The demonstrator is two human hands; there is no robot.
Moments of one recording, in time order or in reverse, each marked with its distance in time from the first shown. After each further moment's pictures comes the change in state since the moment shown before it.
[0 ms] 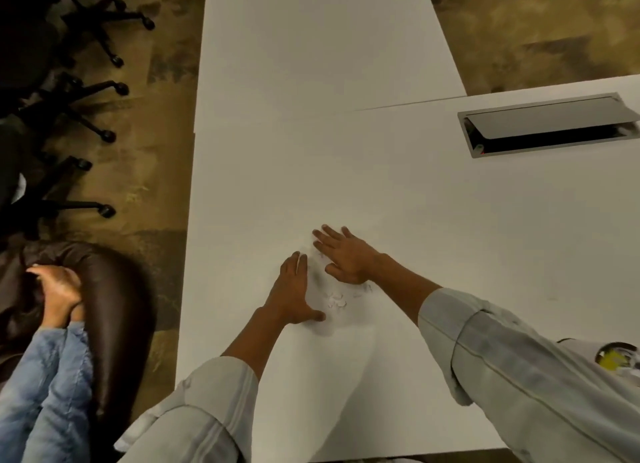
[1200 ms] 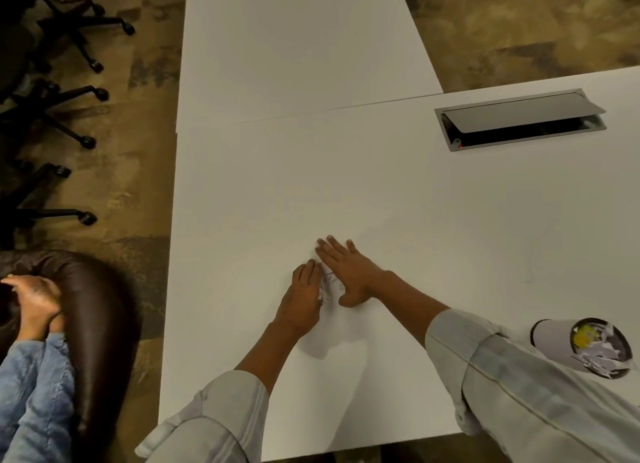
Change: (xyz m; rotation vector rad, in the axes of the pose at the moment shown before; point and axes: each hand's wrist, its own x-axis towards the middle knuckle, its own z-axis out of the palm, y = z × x) left_hand -0.014 0.030 0.044 0.016 0.185 0.212; right_hand -0.051 -0.015 0.027 0.039 -0.038 0.089
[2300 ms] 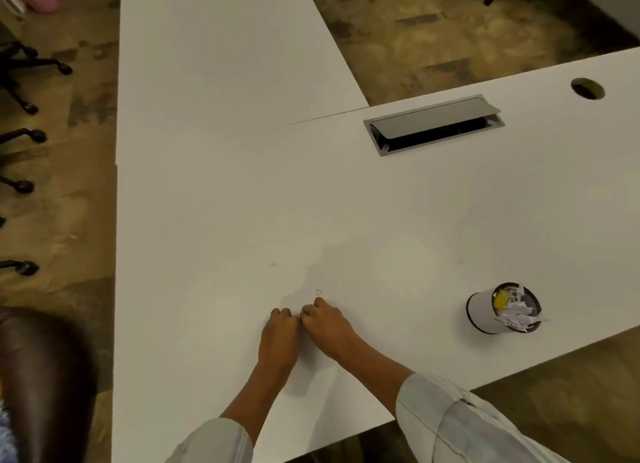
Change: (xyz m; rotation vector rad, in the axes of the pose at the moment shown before) left_hand -0.038 0.060 0.037 -0.042 0.079 -0.141; right_hand -0.078 -0.056 0.073 0.070 0.261 0.246
